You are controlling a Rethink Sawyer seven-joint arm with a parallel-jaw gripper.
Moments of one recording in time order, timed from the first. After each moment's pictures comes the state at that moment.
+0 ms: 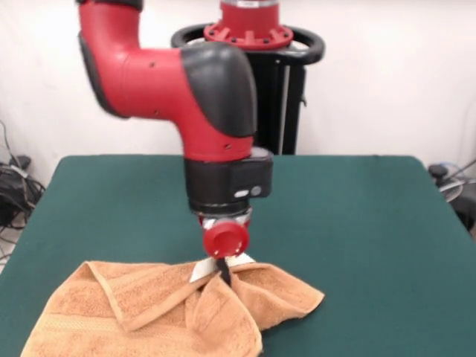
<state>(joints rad) -0.43 -0.46 0.11 1.65 -0.02 0.16 2.75</state>
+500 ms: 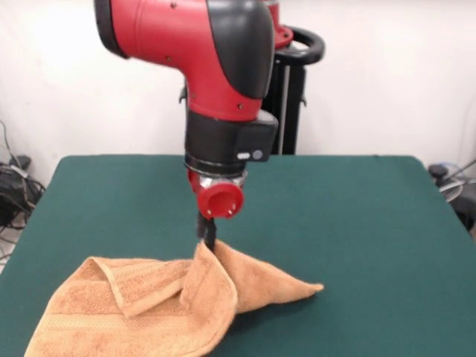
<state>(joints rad) -0.27 -0.54 -0.10 1.64 0.01 0.28 2.75</state>
